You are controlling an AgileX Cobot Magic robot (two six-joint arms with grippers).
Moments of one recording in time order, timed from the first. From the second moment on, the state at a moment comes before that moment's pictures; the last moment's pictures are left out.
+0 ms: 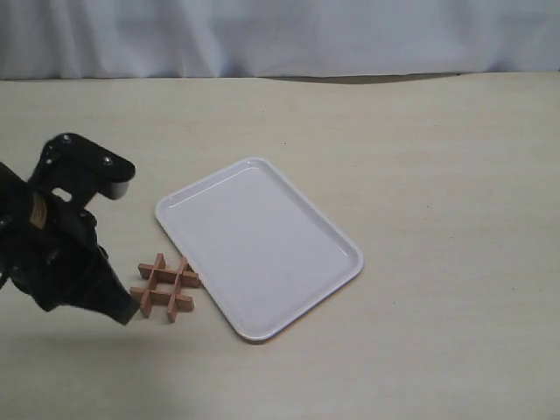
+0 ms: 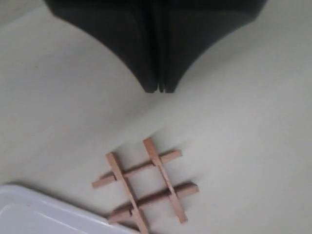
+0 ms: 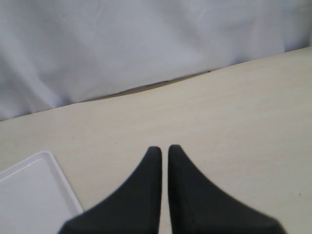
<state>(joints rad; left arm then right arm) -0.60 1.37 -0.72 0.05 0.77 -0.05 -0.31 0.00 0.00 0.13 0.24 0.09</state>
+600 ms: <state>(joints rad) -0.62 1.61 -0.70 -0.07 0.60 -0.06 -0.31 0.00 0.00 0.13 0.24 0.09</state>
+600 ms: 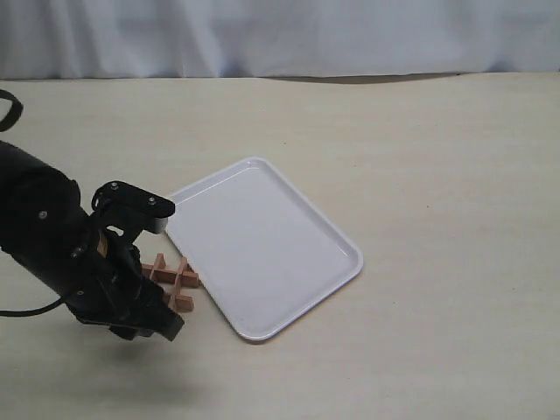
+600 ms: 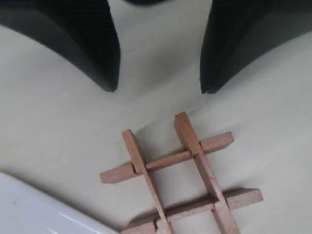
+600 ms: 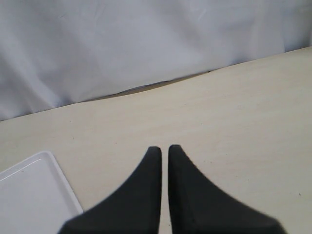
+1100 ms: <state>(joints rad) -0.62 1.62 -0.70 0.04 0.52 -0.21 -0.31 0.00 0.00 0.13 0.24 0.09</state>
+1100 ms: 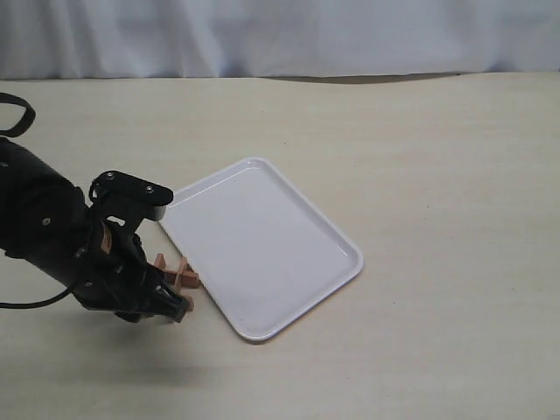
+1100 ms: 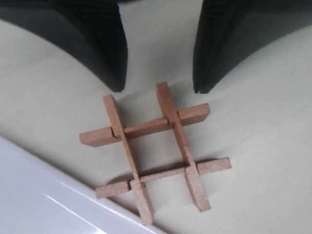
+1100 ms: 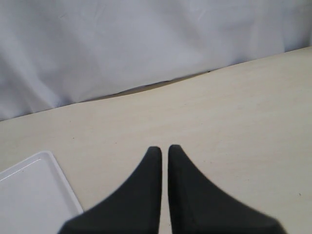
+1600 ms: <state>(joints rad) -0.62 1.70 -0.70 0.04 0.52 -0.21 -0.31 0.00 0.00 0.13 0.25 0.09</state>
